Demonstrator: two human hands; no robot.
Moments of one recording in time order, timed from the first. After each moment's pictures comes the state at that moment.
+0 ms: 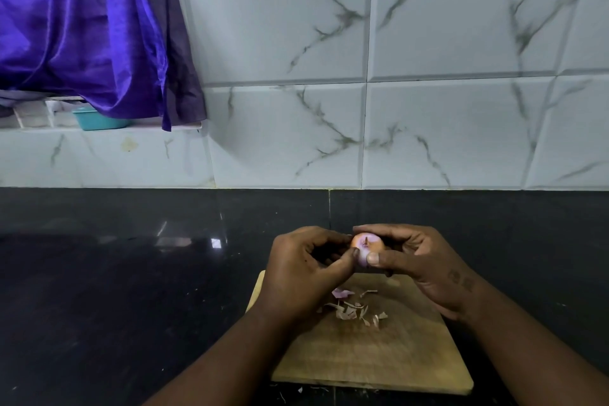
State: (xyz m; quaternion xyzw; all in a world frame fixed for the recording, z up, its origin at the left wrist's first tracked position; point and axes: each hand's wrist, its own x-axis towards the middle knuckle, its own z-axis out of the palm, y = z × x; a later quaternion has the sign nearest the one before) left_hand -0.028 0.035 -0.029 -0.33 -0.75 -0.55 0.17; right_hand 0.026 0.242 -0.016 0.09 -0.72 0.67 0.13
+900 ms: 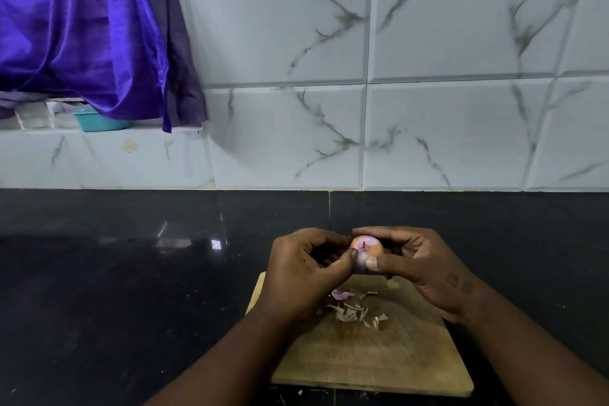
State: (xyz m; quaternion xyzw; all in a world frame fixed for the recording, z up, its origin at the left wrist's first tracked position) left_hand -0.028 0.036 -0.029 -0.31 -0.74 -0.57 0.15; right_hand 0.025 0.243 -0.018 0.10 -0.72 0.67 0.13
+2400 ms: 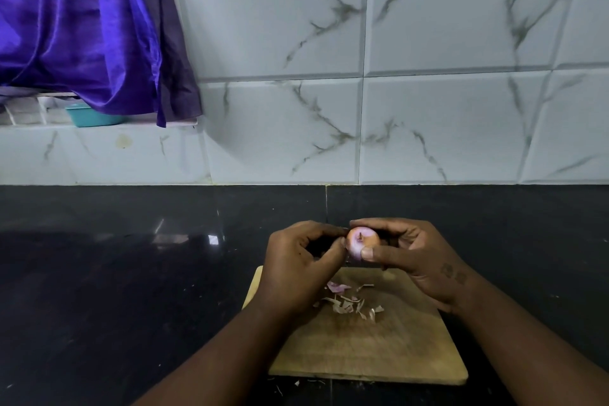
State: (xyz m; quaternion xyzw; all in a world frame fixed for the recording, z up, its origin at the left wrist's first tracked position) left_hand -0.030 0.038 -0.030 -0.32 -0.74 -0.57 0.16; right_hand 0.025 0.241 -0.018 0.11 -0.72 0.67 0.15
